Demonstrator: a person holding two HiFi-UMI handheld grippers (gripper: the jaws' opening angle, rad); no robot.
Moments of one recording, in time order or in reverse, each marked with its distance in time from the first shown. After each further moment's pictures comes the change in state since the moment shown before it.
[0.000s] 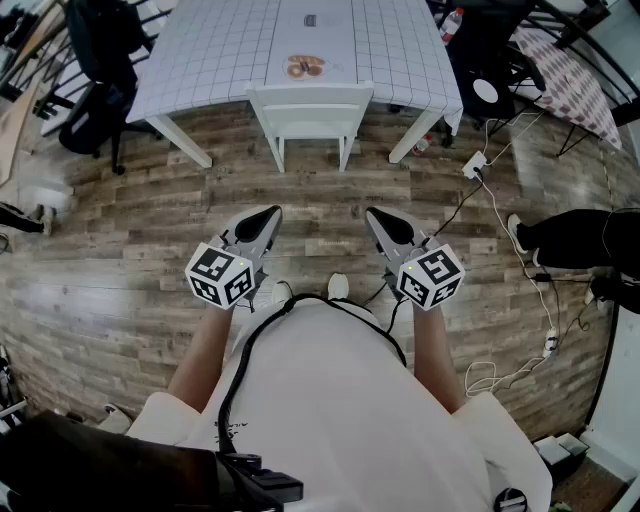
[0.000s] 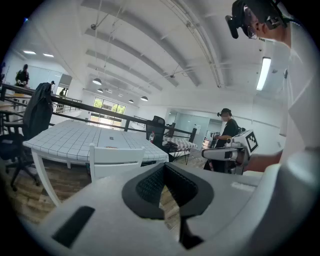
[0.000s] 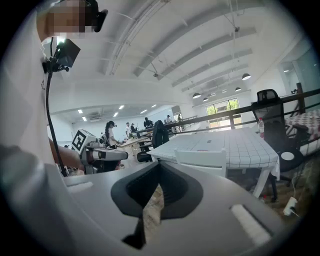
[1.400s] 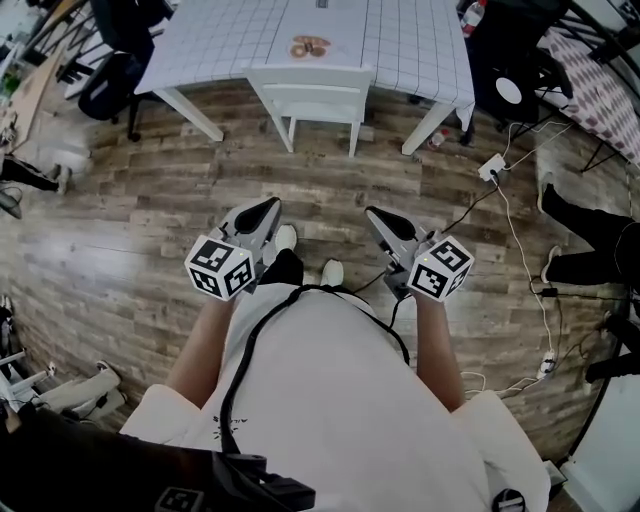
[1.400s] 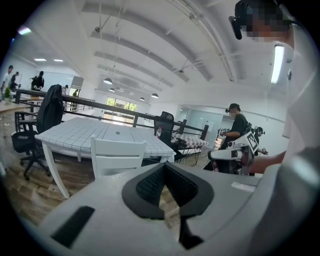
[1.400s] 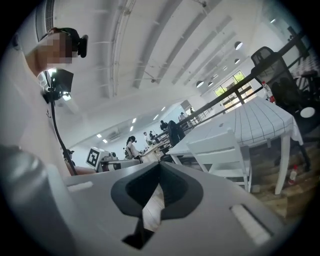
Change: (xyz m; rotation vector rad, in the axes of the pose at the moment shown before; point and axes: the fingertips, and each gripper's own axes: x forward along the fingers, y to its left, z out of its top) left arm 0.055 -0.056 -0.028 -0.040 0.025 0.150; right arm -0.057 -0.056 -0.030 0.253 -0.020 0.284
